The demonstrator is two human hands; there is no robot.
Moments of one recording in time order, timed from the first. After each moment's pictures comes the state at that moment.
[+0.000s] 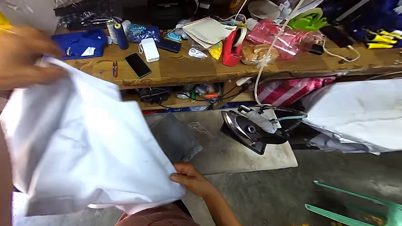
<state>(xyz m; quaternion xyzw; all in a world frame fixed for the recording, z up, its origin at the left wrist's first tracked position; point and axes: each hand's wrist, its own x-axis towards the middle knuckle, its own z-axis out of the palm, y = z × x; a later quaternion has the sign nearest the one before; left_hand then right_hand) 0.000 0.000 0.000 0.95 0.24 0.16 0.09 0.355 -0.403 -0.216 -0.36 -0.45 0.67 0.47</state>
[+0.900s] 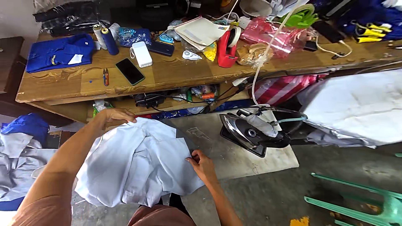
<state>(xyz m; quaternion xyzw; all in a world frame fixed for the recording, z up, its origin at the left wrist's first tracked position) 0.144 -0.002 -0.239 0.69 0.35 -0.20 0.60 0.418 -0.382 -0.297 -0.83 -0.40 0.34 0.21</state>
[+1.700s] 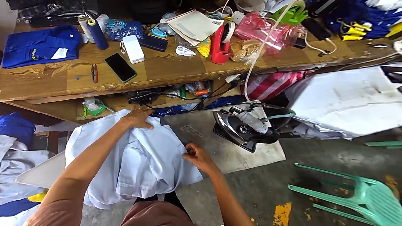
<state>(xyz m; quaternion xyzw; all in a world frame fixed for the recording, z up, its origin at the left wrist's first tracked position) 0.241 -0.068 -0.261 0.91 0.29 -0.14 0.26 0.456 -0.365 -0.280 -0.75 -0.40 0.49 0.21</state>
